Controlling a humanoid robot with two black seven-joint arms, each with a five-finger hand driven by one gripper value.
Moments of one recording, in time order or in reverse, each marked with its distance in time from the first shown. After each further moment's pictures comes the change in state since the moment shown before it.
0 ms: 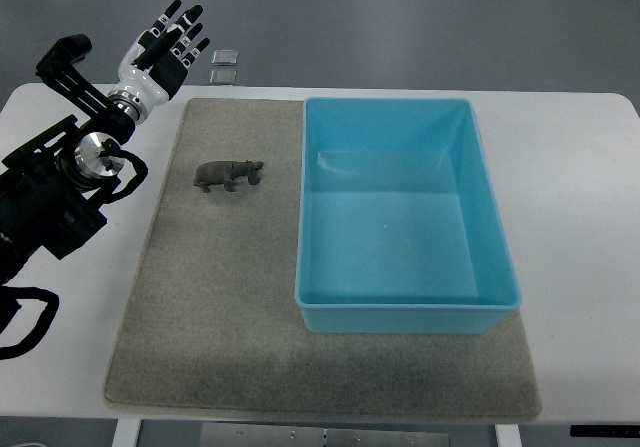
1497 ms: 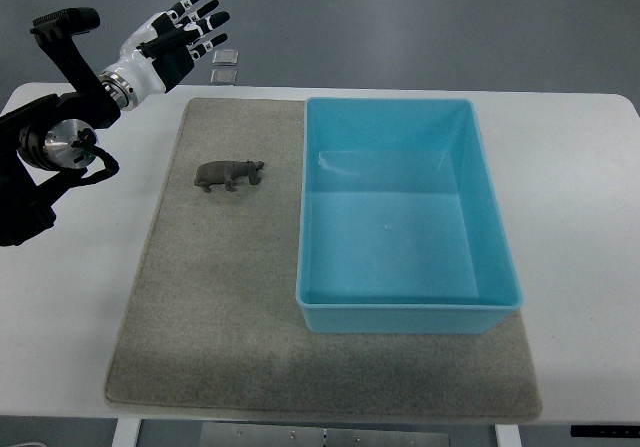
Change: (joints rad) left arm -0.020 0.231 0.212 -0.347 0.089 0.044 0.006; right arm 0.000 0.000 0.000 0.000 0.000 0.000 0.000
